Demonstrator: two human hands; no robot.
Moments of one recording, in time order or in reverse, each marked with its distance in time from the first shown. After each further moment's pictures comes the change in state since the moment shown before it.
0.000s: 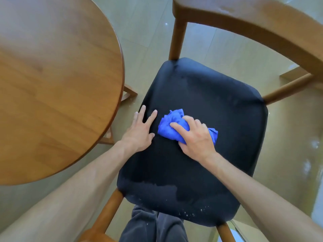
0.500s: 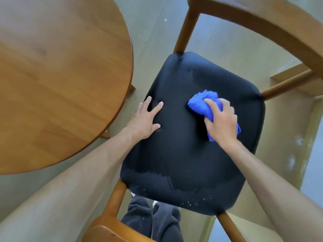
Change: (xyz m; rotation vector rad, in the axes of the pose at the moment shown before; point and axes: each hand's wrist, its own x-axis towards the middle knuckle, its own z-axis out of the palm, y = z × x) left_hand -0.003 -0.008 -0.008 -0.001 -0.007 0.066; right_hand -0.001 0.026 -0.027 0.052 0.044 0.435
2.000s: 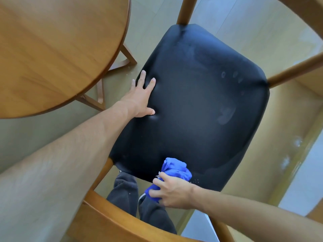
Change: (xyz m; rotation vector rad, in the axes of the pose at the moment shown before) left_hand -0.013 0.018 0.030 -0.003 -0.029 -0.130; right_hand -0.192 -0.020 0.024 -0.541 -0.753 -1.714
